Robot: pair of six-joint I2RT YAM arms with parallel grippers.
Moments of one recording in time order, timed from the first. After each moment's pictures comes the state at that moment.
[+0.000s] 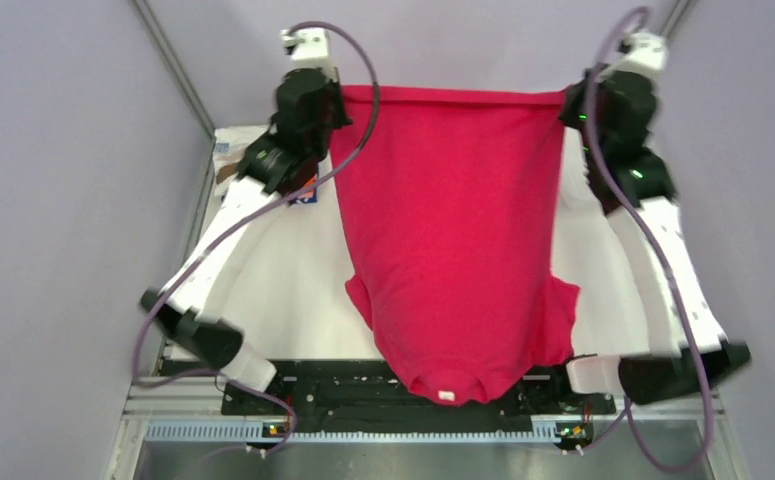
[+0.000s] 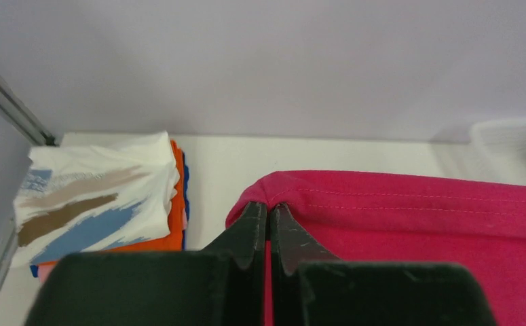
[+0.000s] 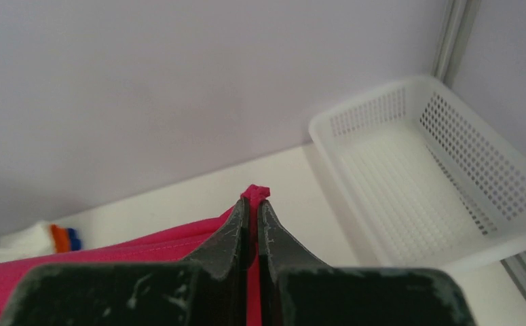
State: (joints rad) left arm -0.52 1.56 1.86 -0.44 -0.48 -0.19; right arm 0.20 1.31 1.62 -0.38 0.33 0.29
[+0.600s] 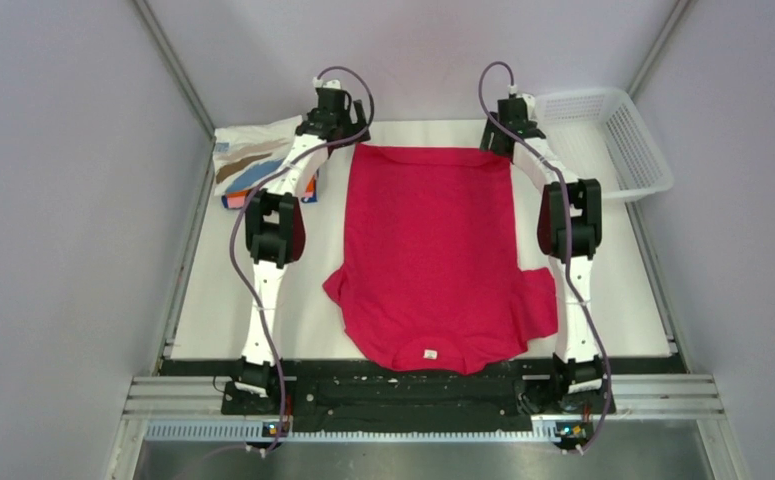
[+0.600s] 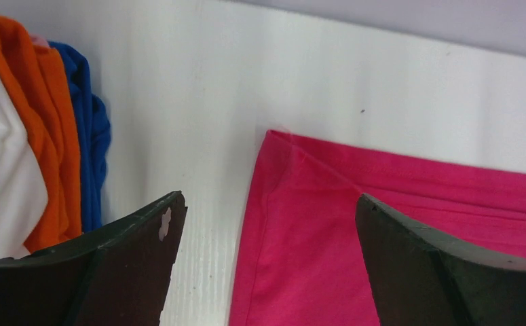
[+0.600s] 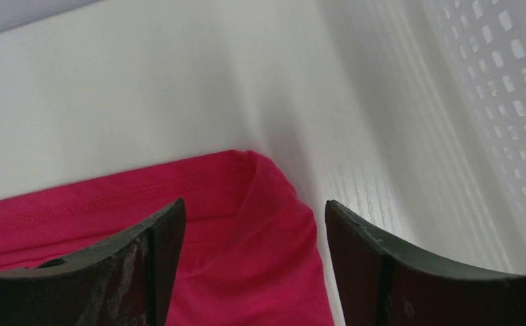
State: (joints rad) left arm -0.23 2.49 2.34 -0.45 -0.10 -0.38; right arm 0.16 2.43 2.10 -0.35 0.26 0.31
